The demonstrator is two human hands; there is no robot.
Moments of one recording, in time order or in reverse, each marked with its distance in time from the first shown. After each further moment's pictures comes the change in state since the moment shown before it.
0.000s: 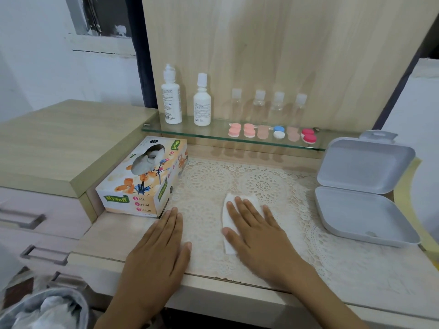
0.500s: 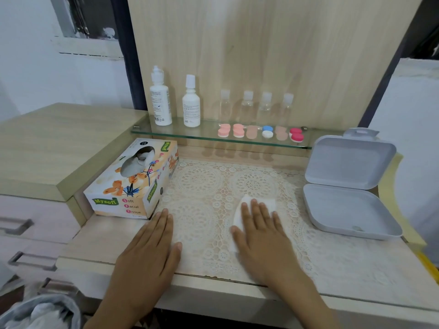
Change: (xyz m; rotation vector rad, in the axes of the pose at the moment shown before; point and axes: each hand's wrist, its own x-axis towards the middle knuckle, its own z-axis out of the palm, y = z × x) left_hand 0.000 0.001 -0.001 -0.036 -0.015 0.018; right_hand -0.019 0.001 0.000 0.058 0.077 0.251
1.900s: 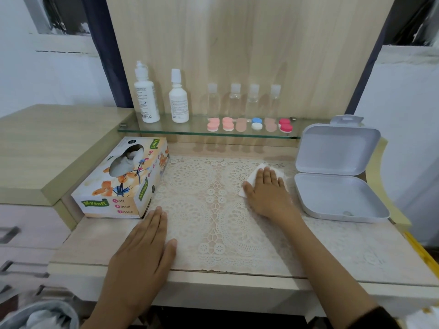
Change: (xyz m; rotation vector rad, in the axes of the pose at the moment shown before) left_hand 0.000 -0.001 0.000 -0.057 -0.001 -0.006; right_hand 0.090 0.045 -0.012 -0.033 -0.026 0.226
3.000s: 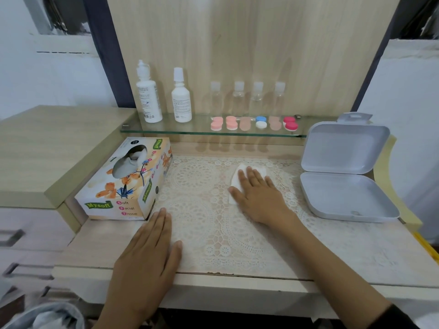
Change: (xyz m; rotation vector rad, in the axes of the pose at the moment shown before) left_hand 0.000 0.000 0.002 -0.020 0.036 -0.004; right_hand -0.007 -0.017 0.006 -0.049 0.003 -0.226
